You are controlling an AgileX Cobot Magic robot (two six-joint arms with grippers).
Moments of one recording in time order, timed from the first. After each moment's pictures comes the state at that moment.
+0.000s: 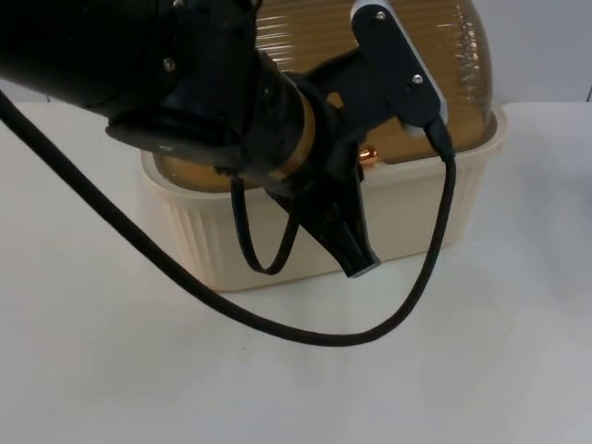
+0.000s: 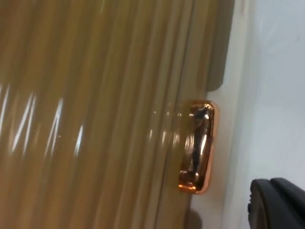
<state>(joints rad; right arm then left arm) 0.05 0.91 -0.98 -0.12 0.65 0.01 -0.80 1.81 -1.01 1.16 0.23 -0.65</state>
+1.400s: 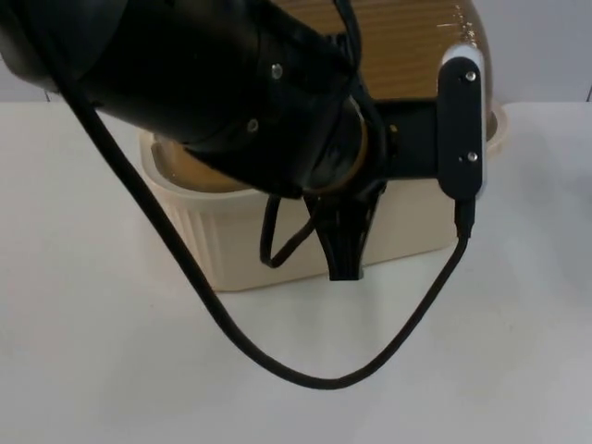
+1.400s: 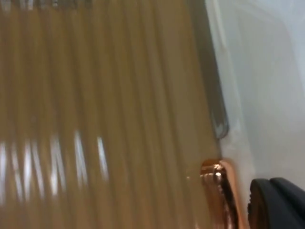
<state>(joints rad) 0.05 0.91 -0.98 -0.12 0.63 0.01 -0.88 1.90 -1.09 1.46 0.41 -0.52</state>
